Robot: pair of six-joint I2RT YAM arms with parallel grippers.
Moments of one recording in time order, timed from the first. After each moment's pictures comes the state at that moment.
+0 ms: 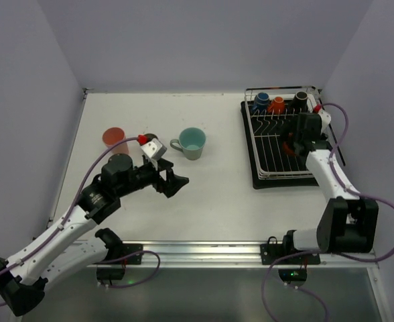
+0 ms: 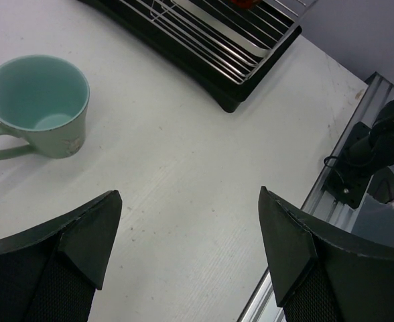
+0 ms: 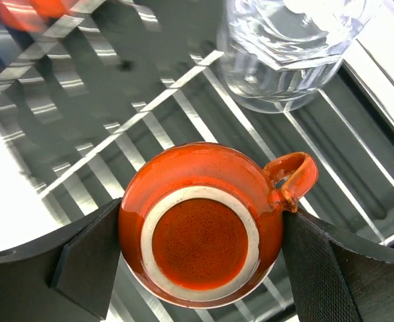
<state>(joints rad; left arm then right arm) -0.69 0.75 0.74 -0.23 0.27 -0.20 -0.03 1.41 1.00 -0.37 0.32 0.49</state>
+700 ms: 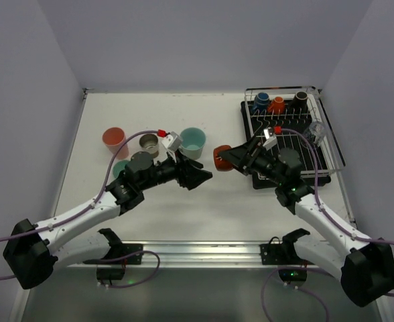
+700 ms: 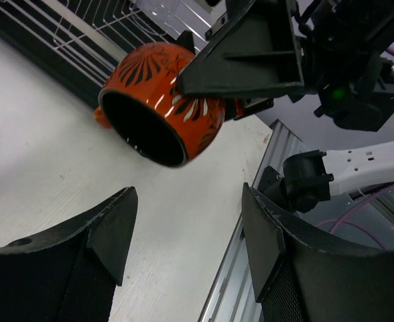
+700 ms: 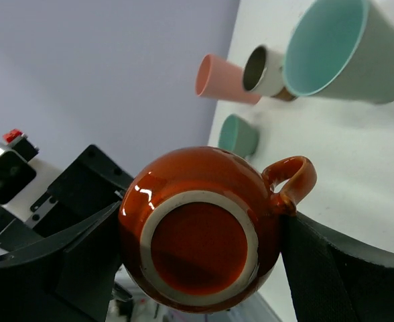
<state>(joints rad) -0.77 1.03 0.65 0.31 0.36 -0.52 0.40 0.96 0.53 0.33 -0.45 1.13</state>
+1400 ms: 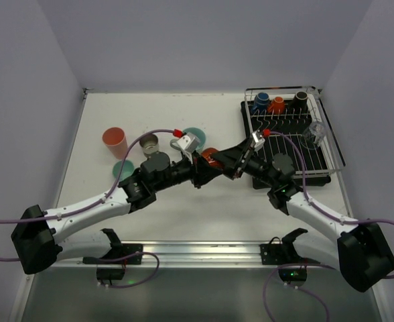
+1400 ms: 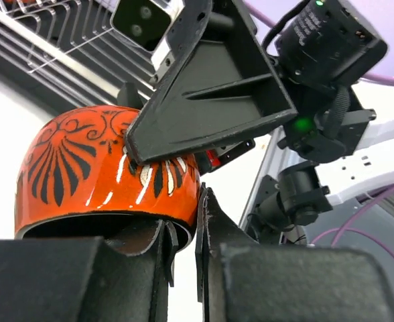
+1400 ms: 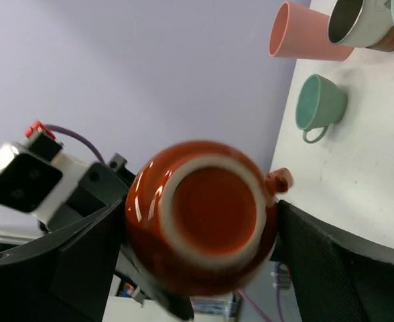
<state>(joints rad) -0.92 1.16 0.75 0.37 0.21 -0.47 0.50 1.09 0.45 0.72 -0.54 1.46</state>
